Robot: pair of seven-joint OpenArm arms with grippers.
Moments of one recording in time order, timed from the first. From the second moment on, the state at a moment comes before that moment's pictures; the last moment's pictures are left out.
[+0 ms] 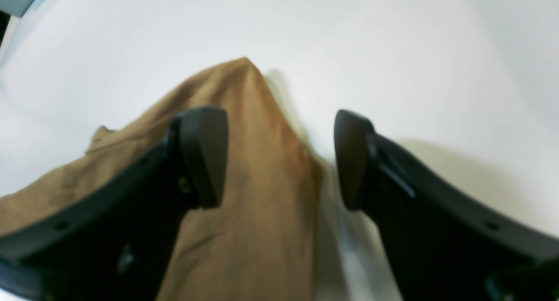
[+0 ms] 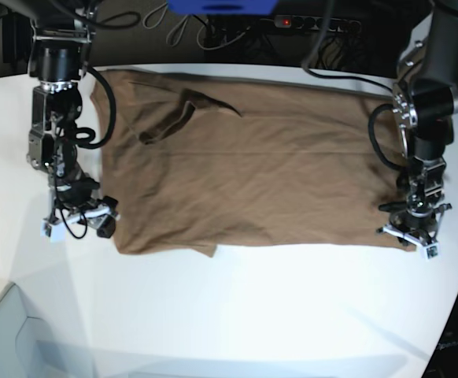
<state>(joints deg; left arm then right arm) -34.6 -19.0 -13.5 17.3 -3.8 -5.9 -3.1 7.6 11.1 11.1 70.3 33.2 7.7 -26.4</state>
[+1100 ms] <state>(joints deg) -34.8 -18.9 -13.3 17.2 -3.8 -5.8 -2.9 23.7 15.2 -8.0 51.2 33.2 7.9 -20.9</state>
